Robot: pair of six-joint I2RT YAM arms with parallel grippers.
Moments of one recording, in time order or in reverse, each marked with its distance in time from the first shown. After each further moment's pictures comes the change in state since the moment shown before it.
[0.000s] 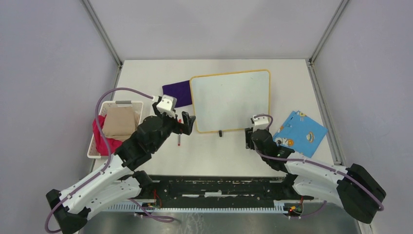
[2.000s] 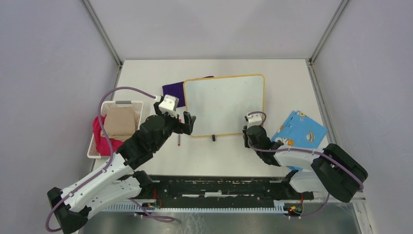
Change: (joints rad) left arm 0.000 0.024 -0.003 0.002 -0.013 0.022; right arm -0.119 0.267 -0.019 0.232 -0.166 -0.013
